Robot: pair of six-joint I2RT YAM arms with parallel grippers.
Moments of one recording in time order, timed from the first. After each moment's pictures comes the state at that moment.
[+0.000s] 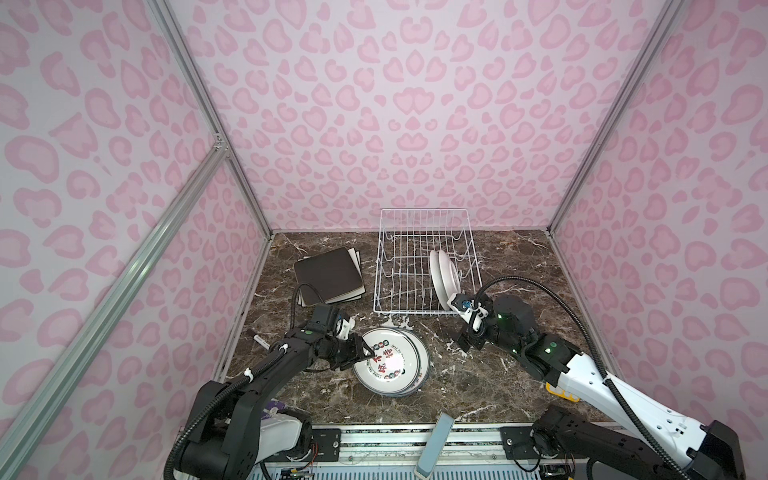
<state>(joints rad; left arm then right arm) -0.30 1.25 0.57 -0.52 0.60 -0.58 0.67 0.96 0.69 -0.26 -0.03 -0.35</state>
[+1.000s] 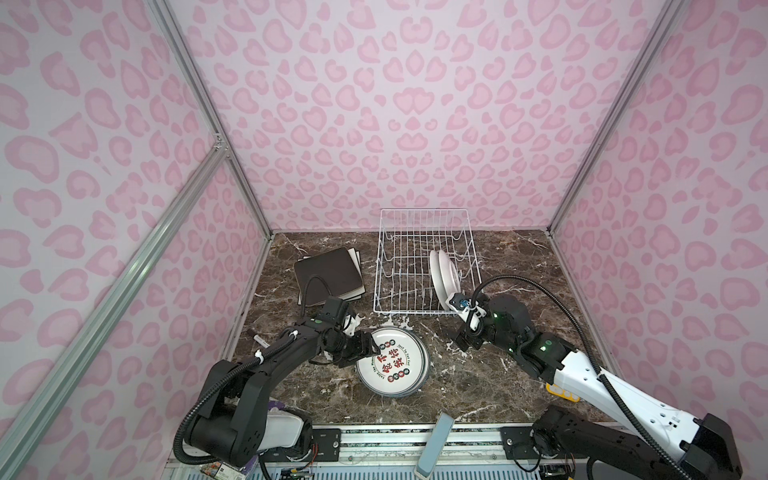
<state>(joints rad) -0.36 1.36 0.67 -0.58 0.52 -0.55 0.67 1.00 0.69 -0.25 -0.01 -0.33</state>
